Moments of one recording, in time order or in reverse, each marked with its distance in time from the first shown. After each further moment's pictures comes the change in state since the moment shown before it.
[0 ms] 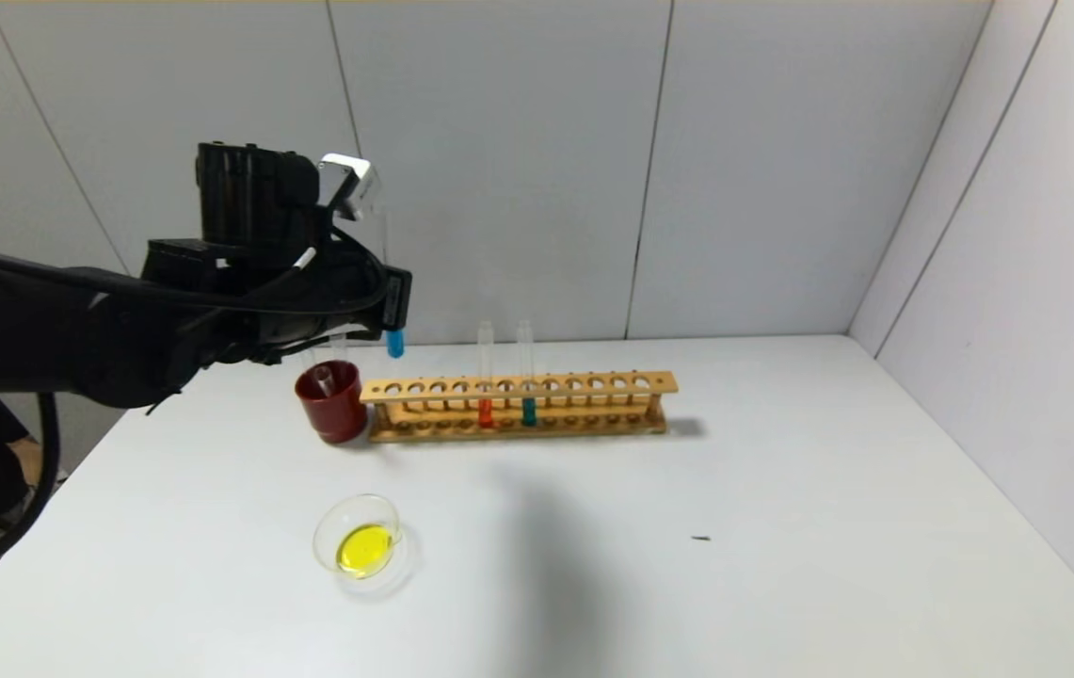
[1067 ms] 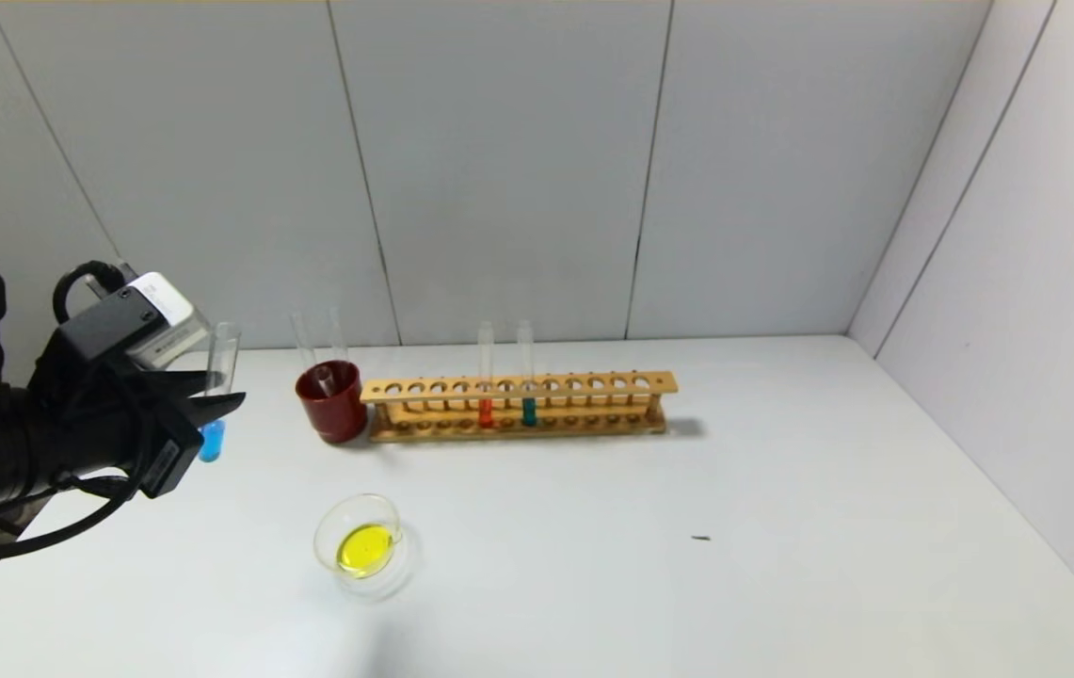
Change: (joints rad) left arm 0.319 -0.441 0.510 0.083 -0.310 0.543; right arm 0.000 0.000 0.000 0.000 0.000 0.000
